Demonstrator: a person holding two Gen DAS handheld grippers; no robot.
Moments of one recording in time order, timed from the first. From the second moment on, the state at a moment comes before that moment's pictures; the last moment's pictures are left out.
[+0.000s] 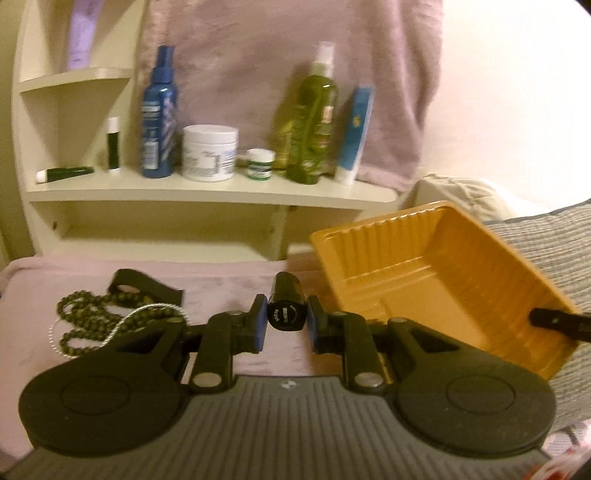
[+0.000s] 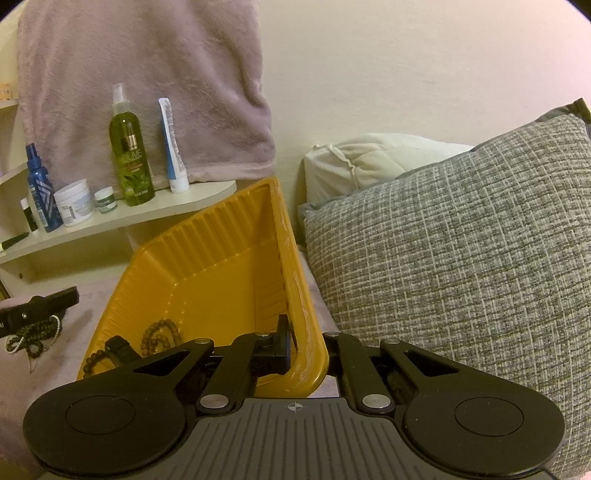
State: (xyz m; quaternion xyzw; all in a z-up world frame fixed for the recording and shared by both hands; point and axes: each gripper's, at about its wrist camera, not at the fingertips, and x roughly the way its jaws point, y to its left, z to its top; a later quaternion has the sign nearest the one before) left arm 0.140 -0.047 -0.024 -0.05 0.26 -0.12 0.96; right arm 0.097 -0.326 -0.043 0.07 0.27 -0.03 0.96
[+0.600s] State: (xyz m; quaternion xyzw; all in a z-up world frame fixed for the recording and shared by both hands) left arm 0.125 -0.123 -0.025 -0.01 0.27 -0.23 0.93; right arm 0.098 -0.329 -0.044 0.07 0.27 -0.03 0.96
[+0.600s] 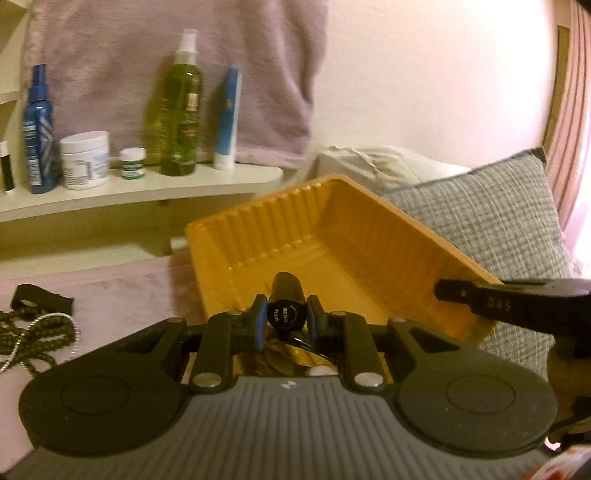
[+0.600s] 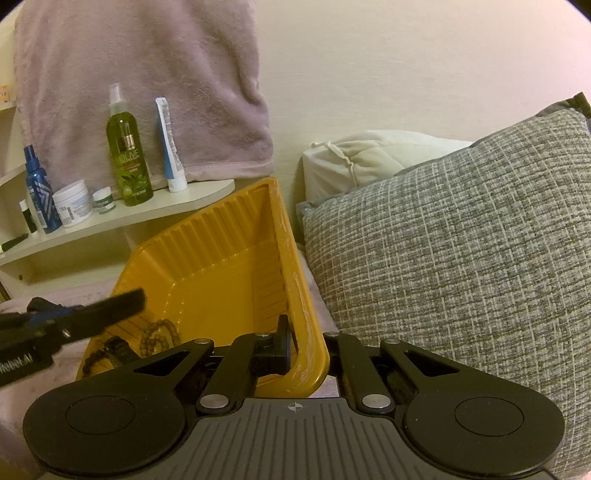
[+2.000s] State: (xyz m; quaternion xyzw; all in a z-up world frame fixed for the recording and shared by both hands) left arm 0.172 0.040 -0.079 0.08 0.35 0.05 0.93; right arm 0.103 -0.330 -0.047 0.06 0.28 -0.03 0.96
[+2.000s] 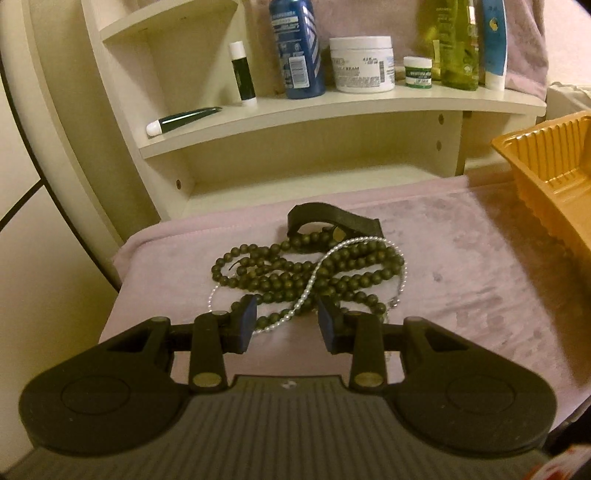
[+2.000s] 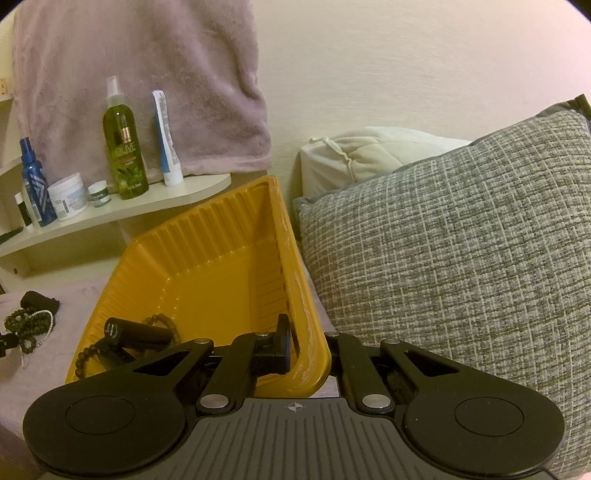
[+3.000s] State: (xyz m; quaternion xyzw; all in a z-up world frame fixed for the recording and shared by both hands) left arm 0.171 0.034 -0.088 0.03 0.34 -0.02 0.94; right arm 0.107 -0.336 -0.050 0.06 0.28 -0.03 0.96
